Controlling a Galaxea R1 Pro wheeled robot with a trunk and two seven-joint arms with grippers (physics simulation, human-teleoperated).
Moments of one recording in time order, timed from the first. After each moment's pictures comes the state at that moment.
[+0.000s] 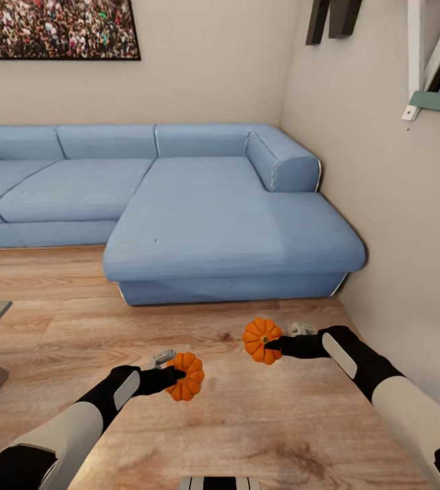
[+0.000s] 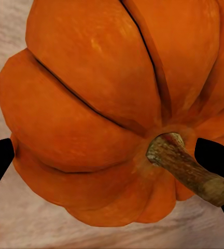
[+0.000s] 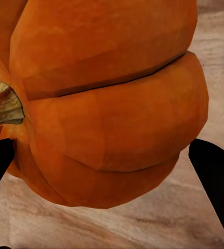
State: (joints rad) left arm -0.79 0.02 -0.18 -0.29 0.52 0.46 -0.27; right arm -0.85 -0.24 0.46 -0.64 -0.71 0.74 0.32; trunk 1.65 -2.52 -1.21
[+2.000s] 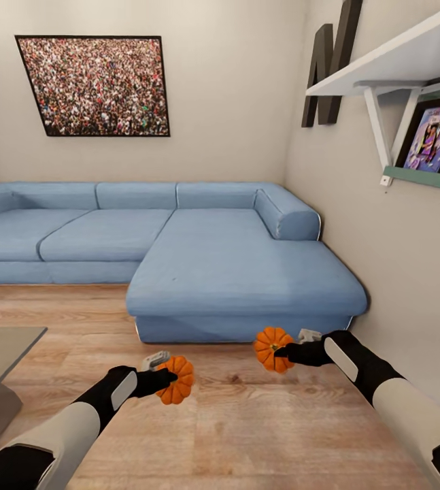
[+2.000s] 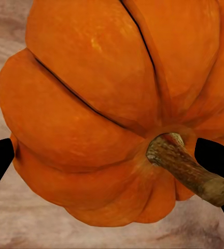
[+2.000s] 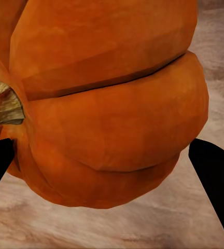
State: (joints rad) left arm -0.79 0.03 -0.18 -0.29 0.52 0.46 -0.16; right arm -0.85 -0.24 0.46 -0.58 -0.71 0.75 0.19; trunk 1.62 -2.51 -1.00
